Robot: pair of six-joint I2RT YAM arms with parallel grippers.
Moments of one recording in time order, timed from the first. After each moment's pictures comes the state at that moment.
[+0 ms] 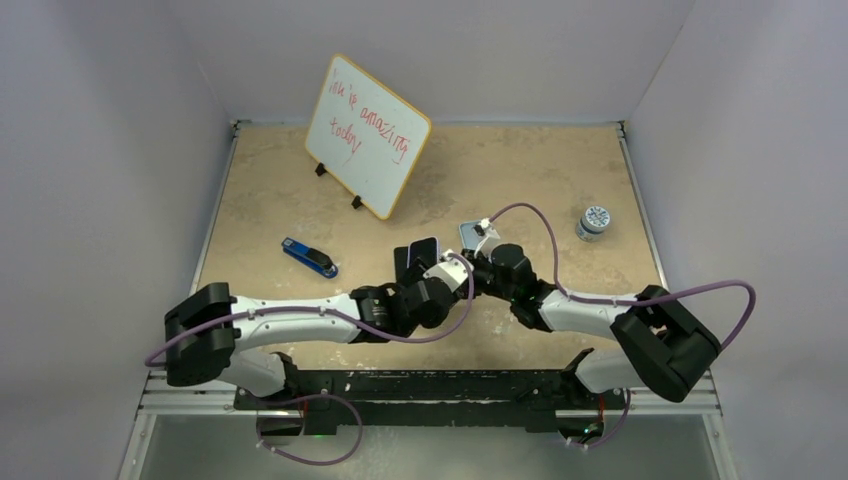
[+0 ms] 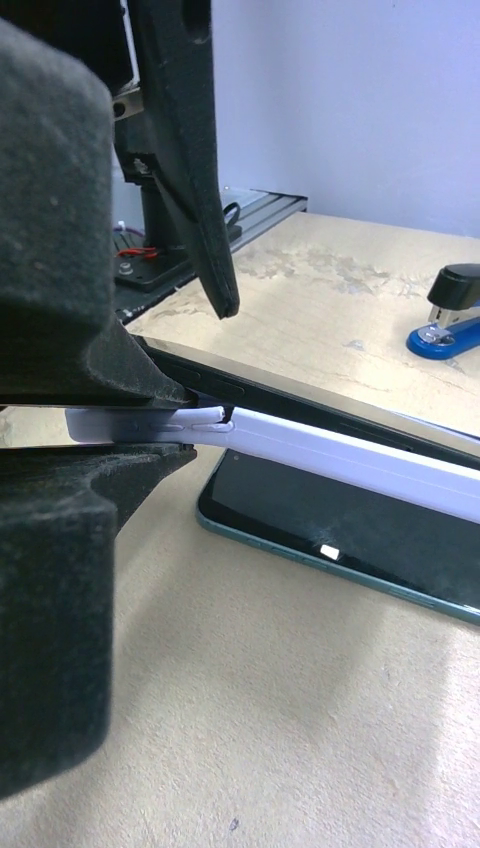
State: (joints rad) left arm -1.24 1.39 0.84 -0.22 -0.58 -0.19; right arm 0.72 1.35 0.41 0.54 -0.28 0.85
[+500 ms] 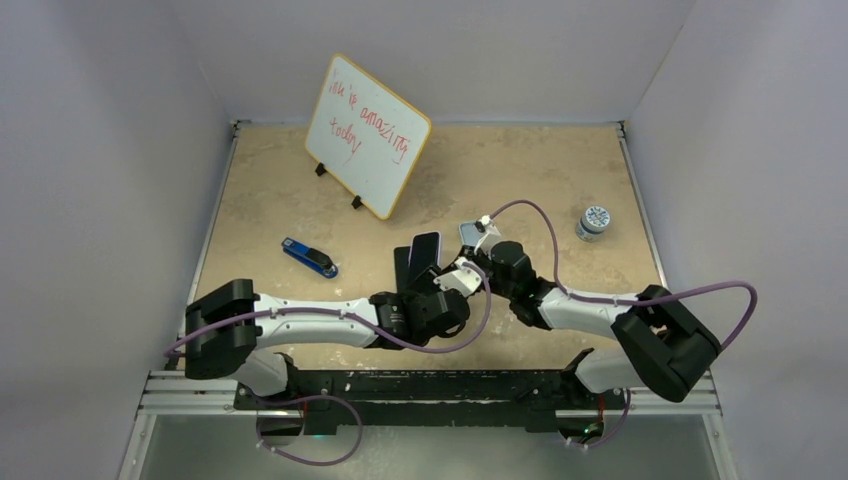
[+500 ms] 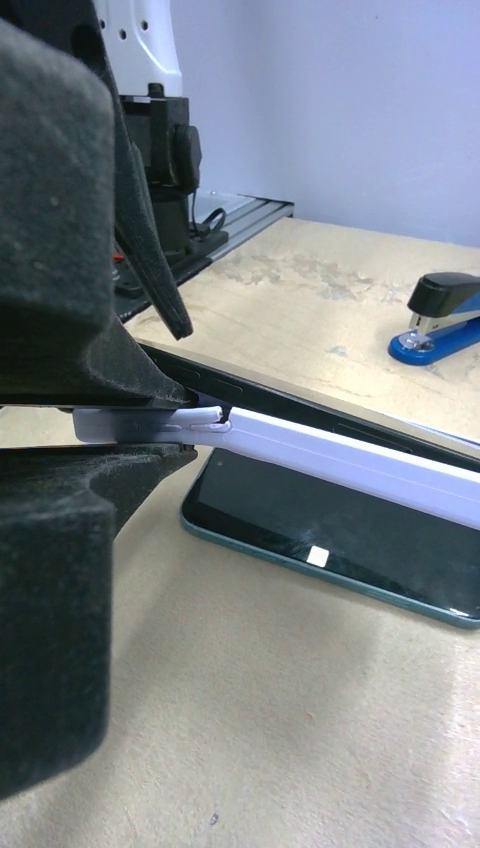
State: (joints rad) left arm -1.31 1.51 0.92 -0.25 -0.77 -0.18; right arm 0.72 1.35 0.43 0.52 -0.27 0.86
